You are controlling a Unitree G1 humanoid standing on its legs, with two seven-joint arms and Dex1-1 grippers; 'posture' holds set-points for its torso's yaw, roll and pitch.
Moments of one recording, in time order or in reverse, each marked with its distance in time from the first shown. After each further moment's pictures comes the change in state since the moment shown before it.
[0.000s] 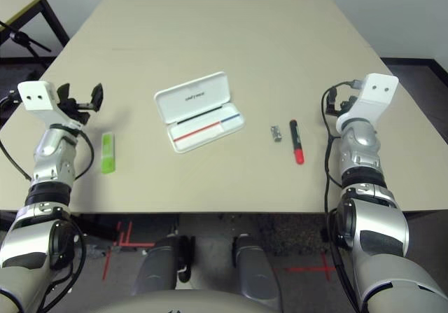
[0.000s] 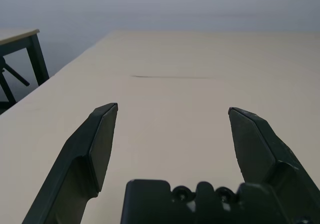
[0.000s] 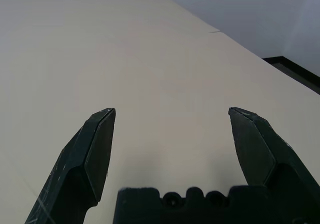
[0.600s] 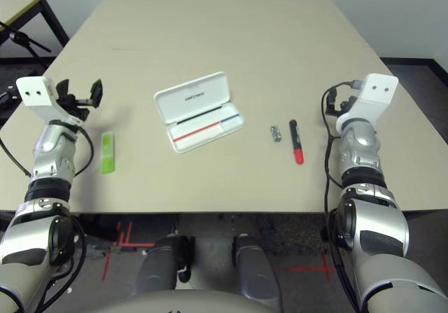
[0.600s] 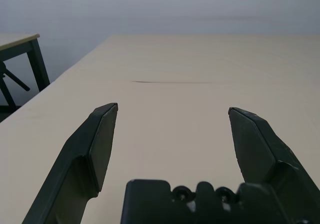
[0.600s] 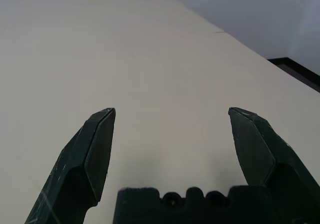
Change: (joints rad) left arm -0.008 0.016 0.003 0.013 -0.001 -0.003 -0.004; right arm -0.006 0.000 0.009 0.000 -0.001 0.000 0.044
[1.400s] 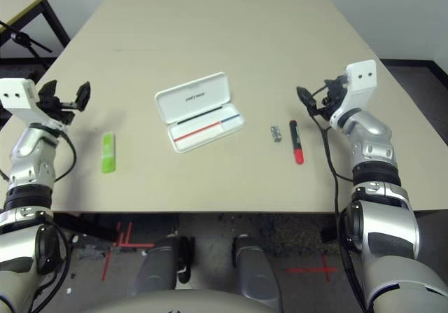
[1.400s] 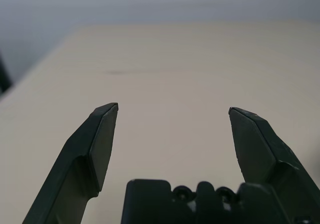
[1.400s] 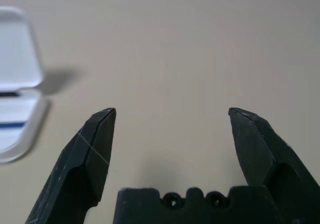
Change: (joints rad) left arm 0.174 0.094 0.003 -0.276 -0.123 0.254 -0.284; right arm 0.063 -0.085 0.109 -0.259 0.042 0.322 0.661
